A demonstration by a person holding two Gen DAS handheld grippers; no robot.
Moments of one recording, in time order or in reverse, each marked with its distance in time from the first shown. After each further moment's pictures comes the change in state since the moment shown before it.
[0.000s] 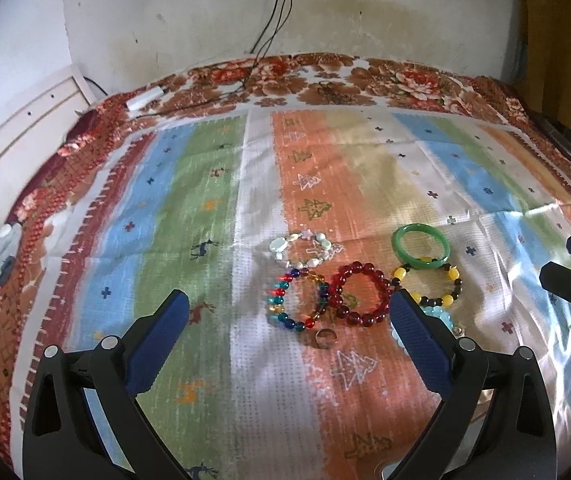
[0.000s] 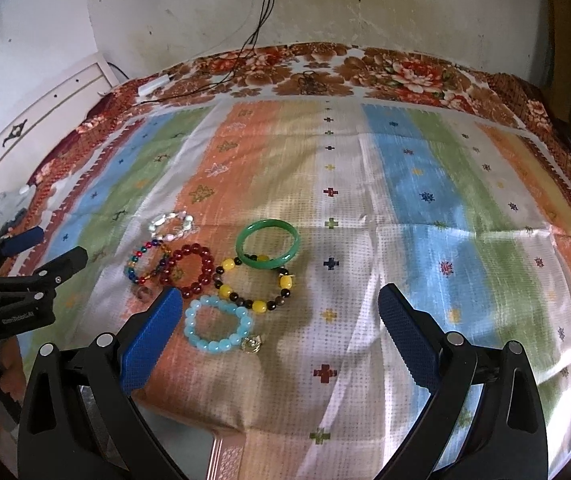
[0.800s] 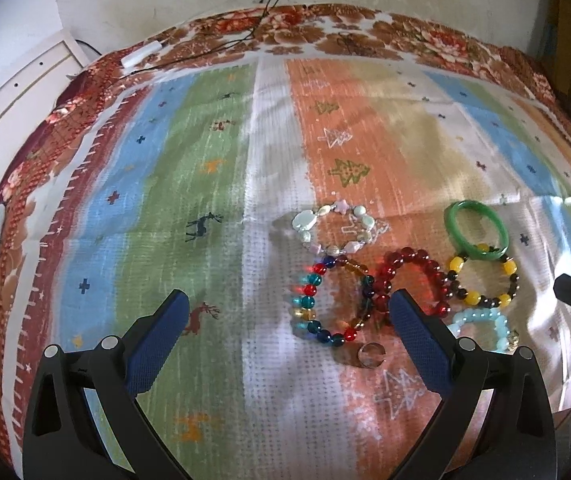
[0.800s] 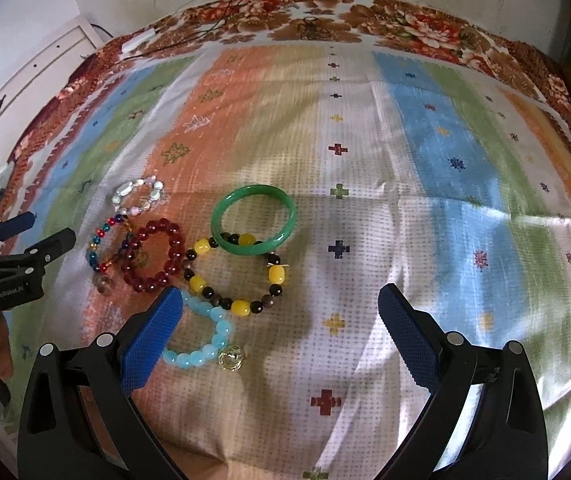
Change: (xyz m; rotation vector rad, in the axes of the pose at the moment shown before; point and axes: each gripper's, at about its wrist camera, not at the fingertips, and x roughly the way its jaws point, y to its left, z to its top) left arm 0.073 0.018 0.007 -0.007 0.160 0.021; right arm 0.073 -0.006 0.009 -0.005 0.182 -0.001
